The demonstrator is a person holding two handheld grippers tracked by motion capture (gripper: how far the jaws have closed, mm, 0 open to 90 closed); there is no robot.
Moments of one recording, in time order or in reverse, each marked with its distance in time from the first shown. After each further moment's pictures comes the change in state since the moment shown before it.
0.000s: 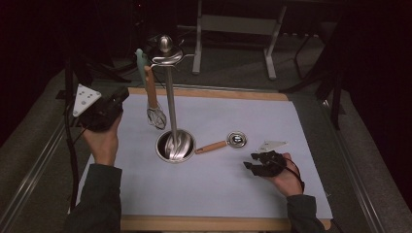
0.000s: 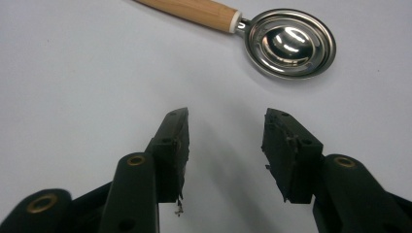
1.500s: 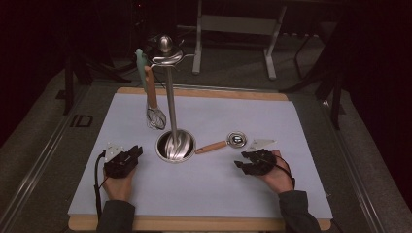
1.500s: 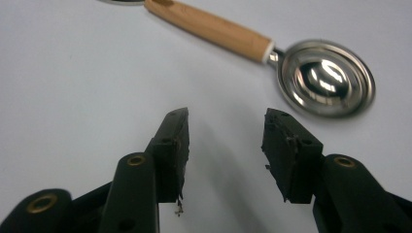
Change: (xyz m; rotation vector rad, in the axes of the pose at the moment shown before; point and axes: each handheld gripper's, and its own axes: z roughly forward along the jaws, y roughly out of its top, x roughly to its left) left arm -0.005 -0.183 0.001 0.326 0.015 -0.144; right arm 0.016 0.022 0.020 -0.003 0.037 -0.070
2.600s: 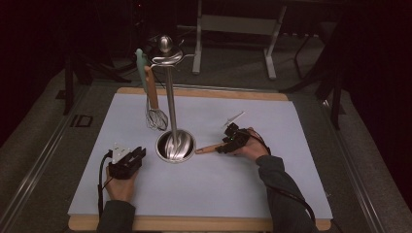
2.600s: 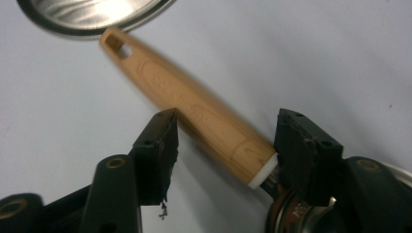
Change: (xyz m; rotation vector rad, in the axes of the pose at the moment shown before) left arm -0.010 0.000 0.002 0.026 0.006 0.088; right arm -0.042 0.064 0.088 0.197 0.200 0.029
